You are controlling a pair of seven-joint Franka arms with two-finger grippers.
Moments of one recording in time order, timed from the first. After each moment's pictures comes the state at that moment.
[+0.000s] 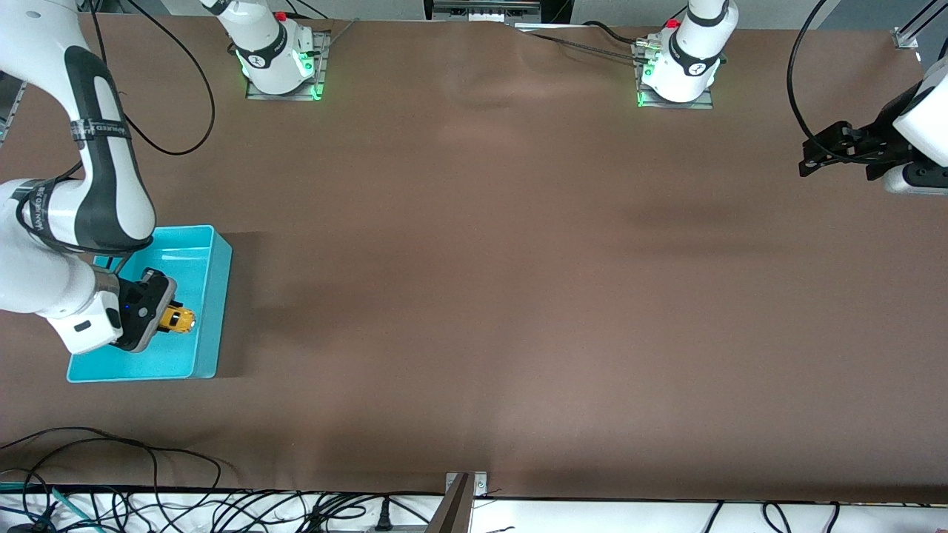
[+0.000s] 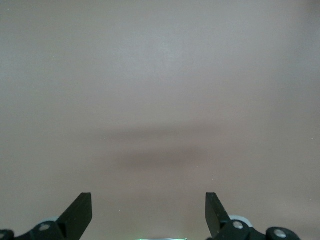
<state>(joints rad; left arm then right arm) -0.01 0.04 -0.02 -1.50 -0.01 1.44 0.00 -0.15 0.57 0.08 -1.51 -0.04 2.04 -1.37</state>
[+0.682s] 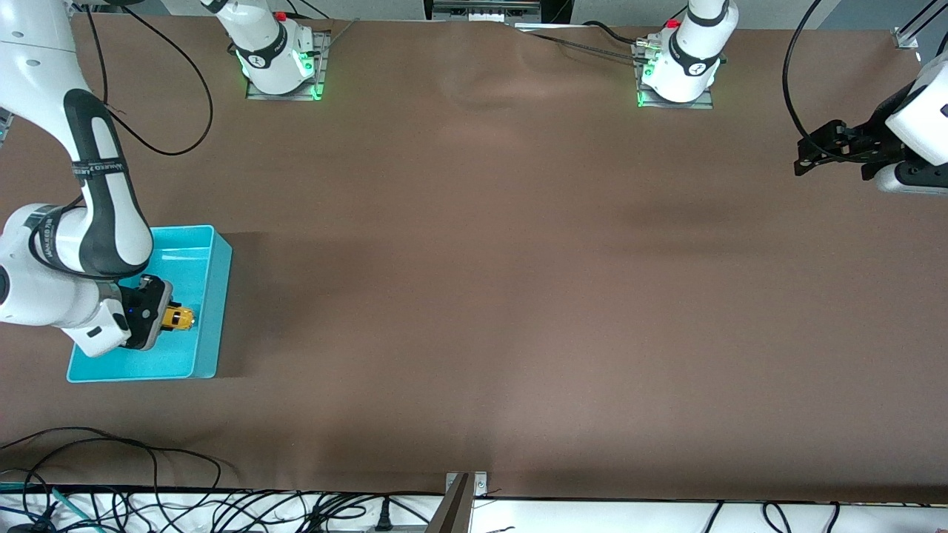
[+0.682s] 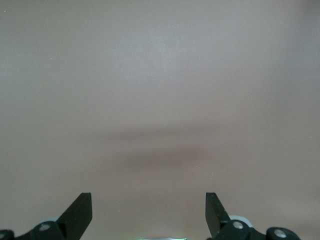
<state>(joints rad) -0.01 0.04 -0.03 -1.49 -0.01 1.44 0.00 -0.20 0.68 0.08 -1.51 -0.04 2.09 -1.49</state>
